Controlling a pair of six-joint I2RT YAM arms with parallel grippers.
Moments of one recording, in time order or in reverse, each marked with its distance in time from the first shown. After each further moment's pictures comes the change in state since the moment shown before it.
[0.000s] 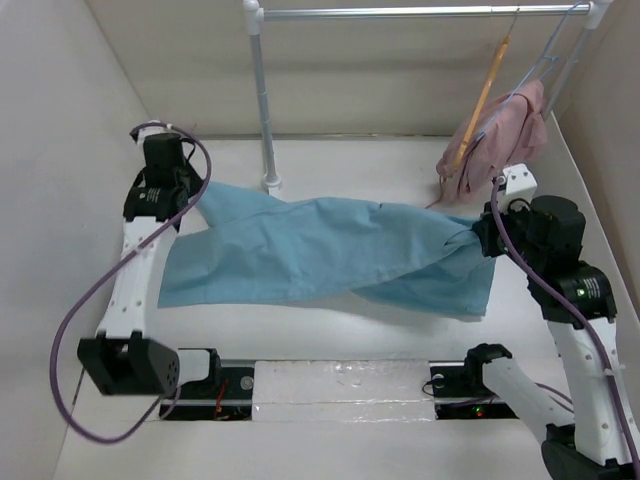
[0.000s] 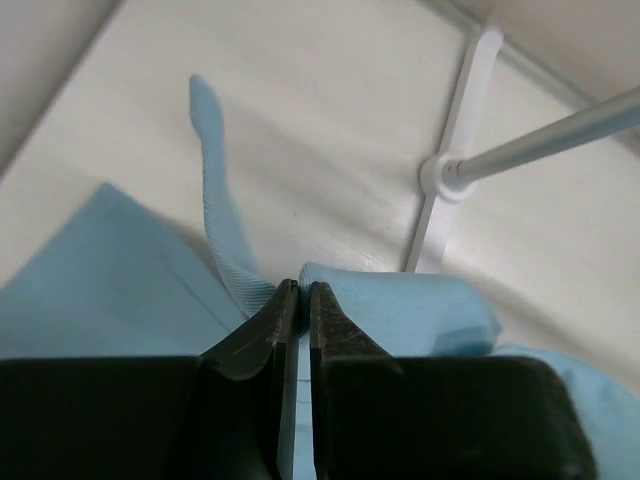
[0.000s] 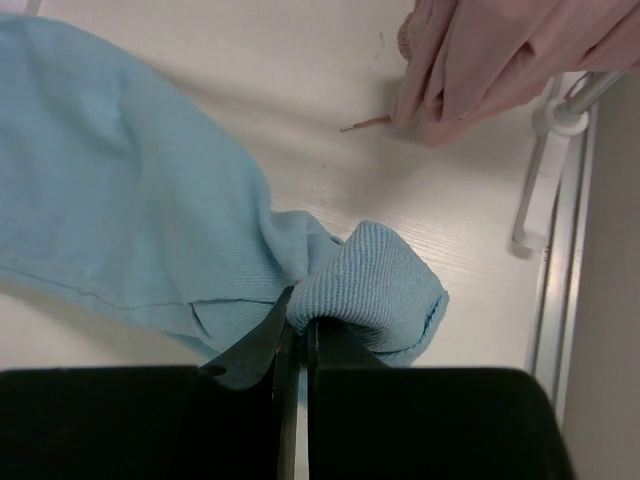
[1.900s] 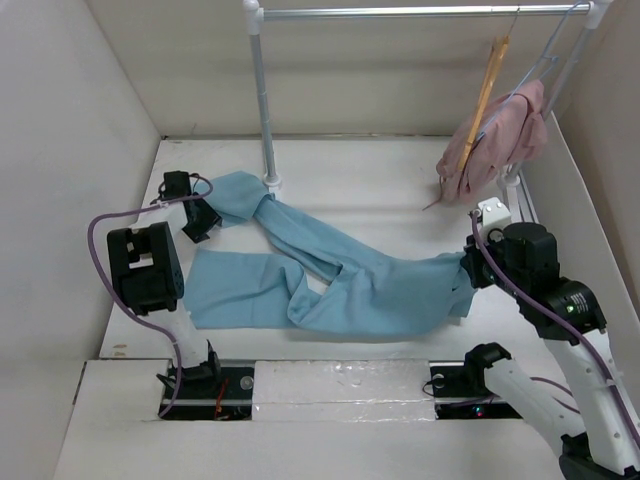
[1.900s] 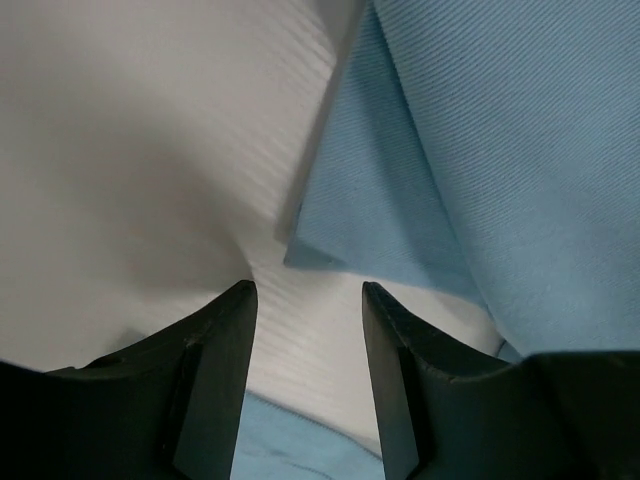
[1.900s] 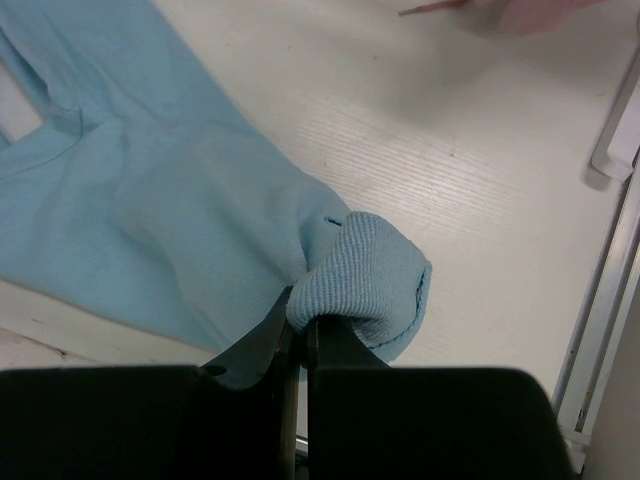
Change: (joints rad) left arm 0.188 0.466 -0.233 0.267 0.294 -0.139; right arm 0.187 -0.098 -0.136 -0.138 0.098 0.053
